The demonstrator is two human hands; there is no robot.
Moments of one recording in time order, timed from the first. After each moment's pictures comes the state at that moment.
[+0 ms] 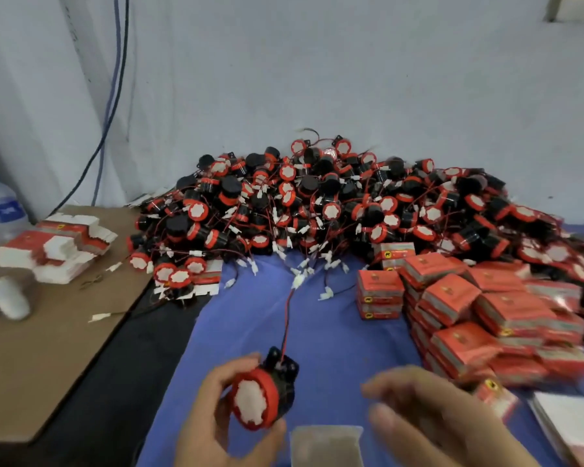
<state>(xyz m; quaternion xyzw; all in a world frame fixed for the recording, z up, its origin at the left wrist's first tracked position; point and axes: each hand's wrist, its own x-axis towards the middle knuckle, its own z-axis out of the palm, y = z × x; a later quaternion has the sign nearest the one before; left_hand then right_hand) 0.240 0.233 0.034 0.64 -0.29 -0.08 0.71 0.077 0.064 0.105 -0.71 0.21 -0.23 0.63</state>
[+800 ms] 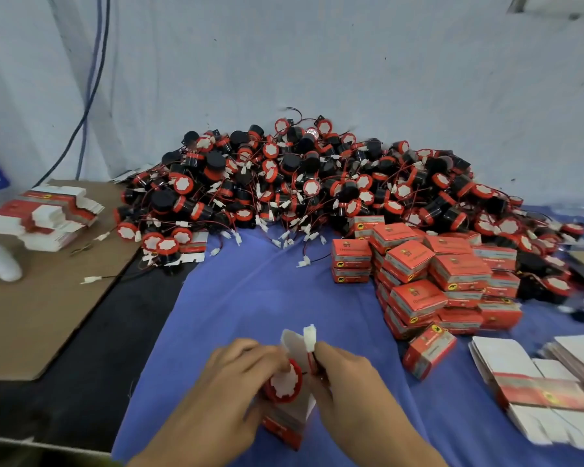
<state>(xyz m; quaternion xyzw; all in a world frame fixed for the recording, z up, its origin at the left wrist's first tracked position) 0.228 0.254 0.019 0.74 -0.63 0.00 0.22 0.077 0.107 0.034 -0.93 0.23 -0.13 0.28</state>
